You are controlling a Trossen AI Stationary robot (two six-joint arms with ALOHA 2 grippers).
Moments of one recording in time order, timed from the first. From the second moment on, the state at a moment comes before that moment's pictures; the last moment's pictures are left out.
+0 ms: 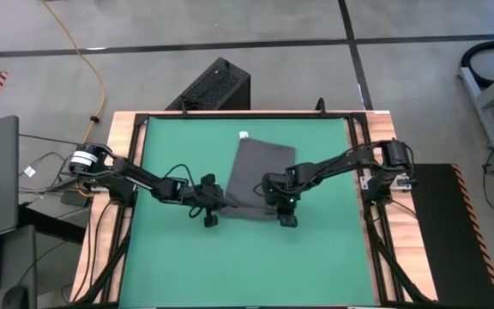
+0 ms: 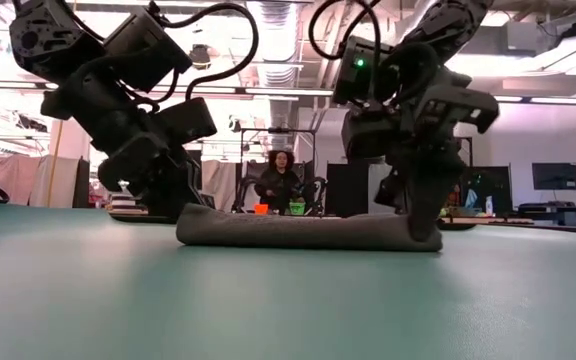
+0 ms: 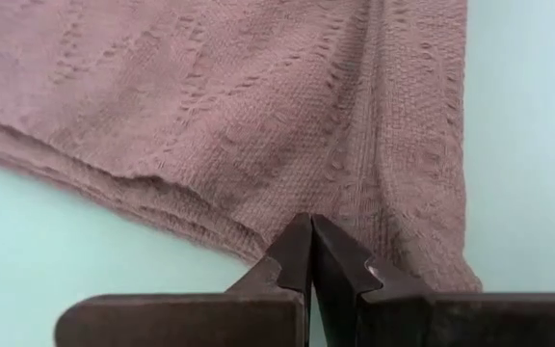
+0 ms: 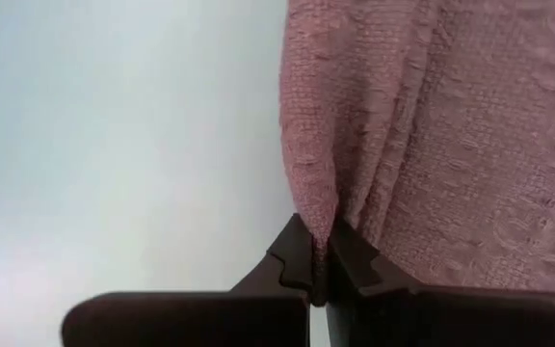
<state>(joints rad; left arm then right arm) -0.10 1.60 0.52 0.31 -0.17 -0.15 0.01 1.78 1.01 -0.52 -0.42 0.09</state>
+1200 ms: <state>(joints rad) -0.01 1.67 0.56 0.55 0.00 0.04 -0.03 1.73 1.04 -0.63 -0.34 -0.04</state>
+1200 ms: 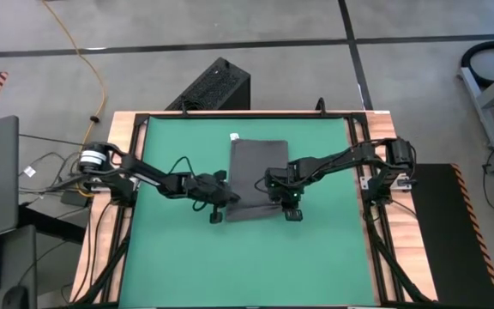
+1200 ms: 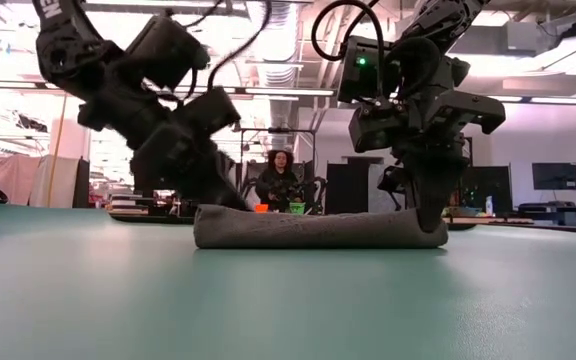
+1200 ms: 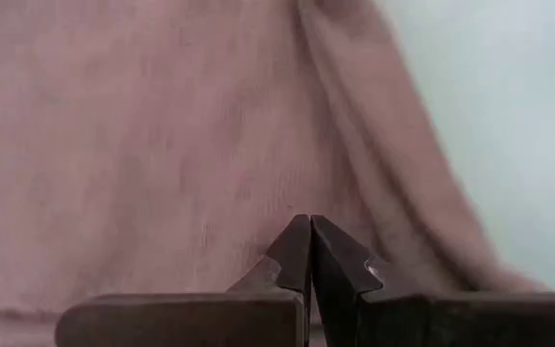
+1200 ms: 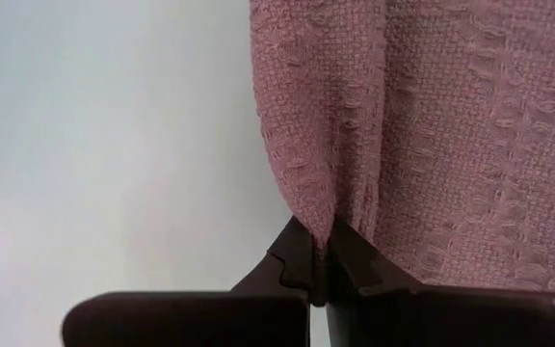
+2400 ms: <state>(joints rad) 0.00 1.70 0.54 0.46 0.06 -0.11 -0.11 1.66 1.04 -0.70 -0.55 -0.01</state>
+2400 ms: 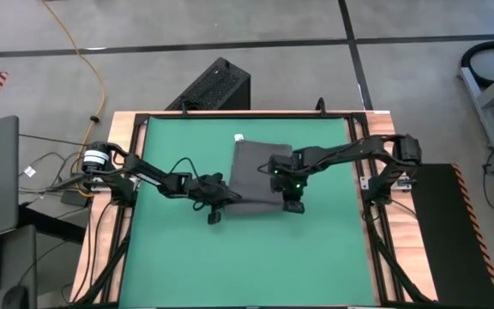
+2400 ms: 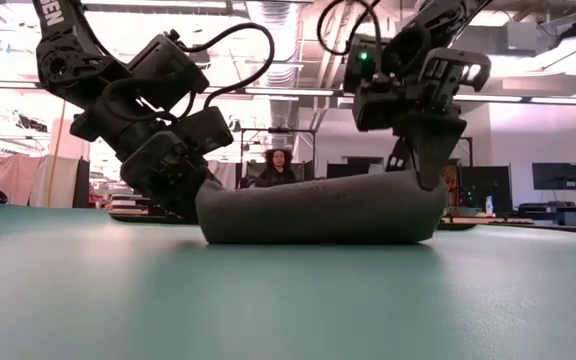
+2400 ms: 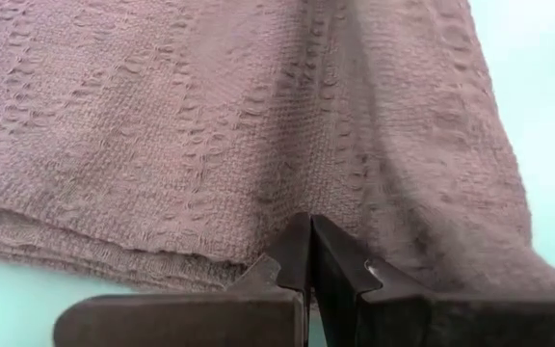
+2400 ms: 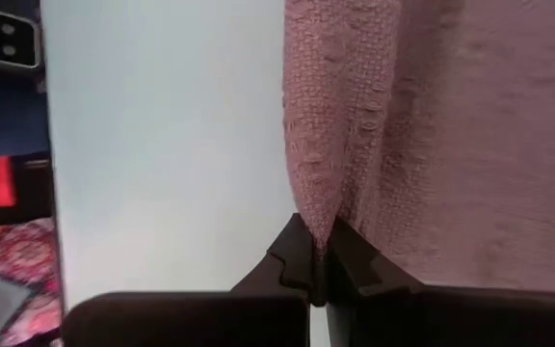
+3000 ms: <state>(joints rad) 0.00 1.70 0.53 0.45 0.06 -0.18 -0.21 1.72 1.04 -0.76 -0.79 0.05</state>
